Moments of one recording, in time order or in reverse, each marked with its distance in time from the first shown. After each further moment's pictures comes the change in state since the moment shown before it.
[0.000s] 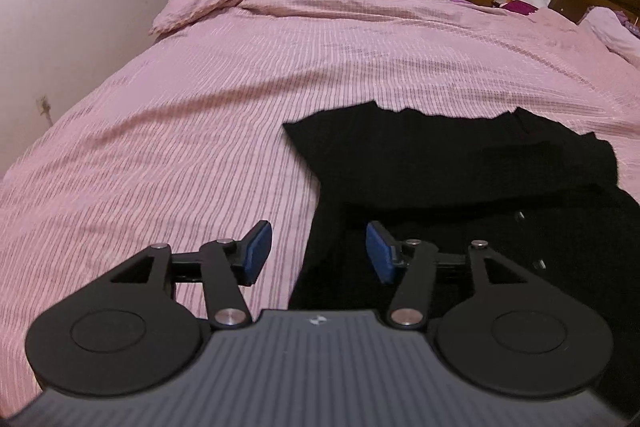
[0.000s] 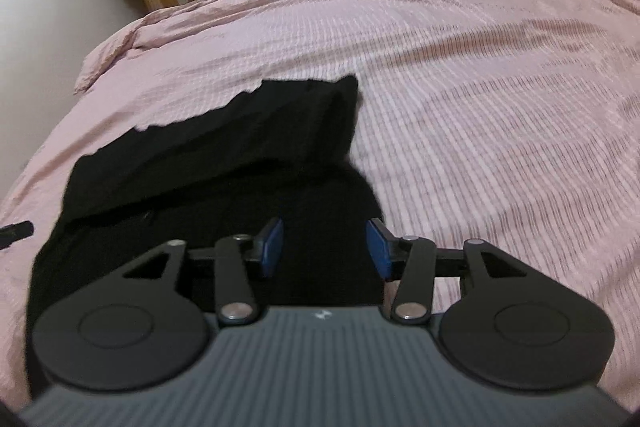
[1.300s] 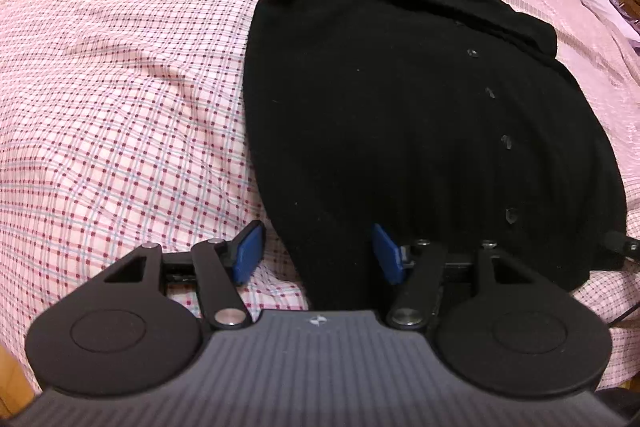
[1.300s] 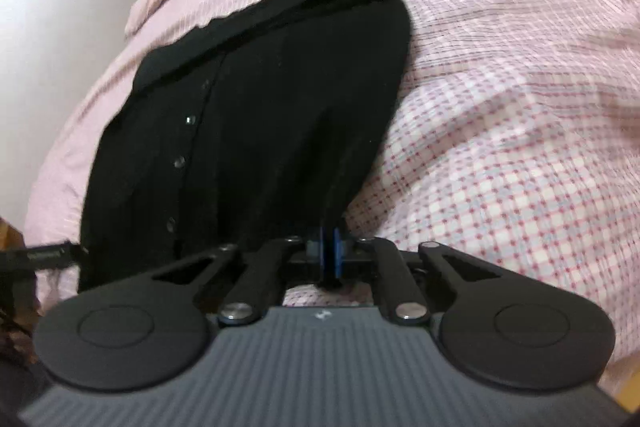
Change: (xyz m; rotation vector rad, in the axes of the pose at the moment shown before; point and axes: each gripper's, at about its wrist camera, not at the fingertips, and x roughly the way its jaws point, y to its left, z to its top) left arm -0.059 0.000 -0.141 -0.125 0.321 -0.176; right arm -0.071 -0.006 -0.126 0.051 0.138 0.150
